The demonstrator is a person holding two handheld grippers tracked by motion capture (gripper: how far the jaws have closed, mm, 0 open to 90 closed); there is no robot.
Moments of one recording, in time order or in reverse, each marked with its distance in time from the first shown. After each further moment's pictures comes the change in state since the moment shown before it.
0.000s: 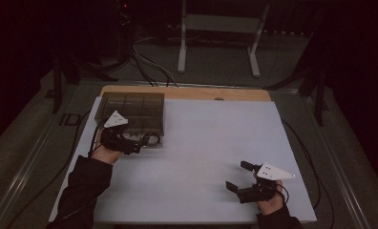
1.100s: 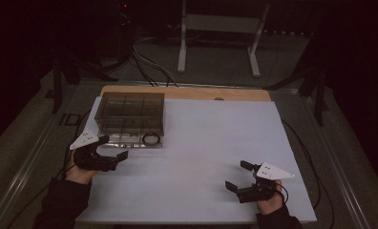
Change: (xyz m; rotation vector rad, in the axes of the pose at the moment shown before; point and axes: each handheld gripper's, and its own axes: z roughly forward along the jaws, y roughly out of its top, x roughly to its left) left arm 0.011 -0.056 -0.054 -0.089 -0.021 -0.065; right arm 0.001 0.001 0.001 0.004 0.002 -0.005
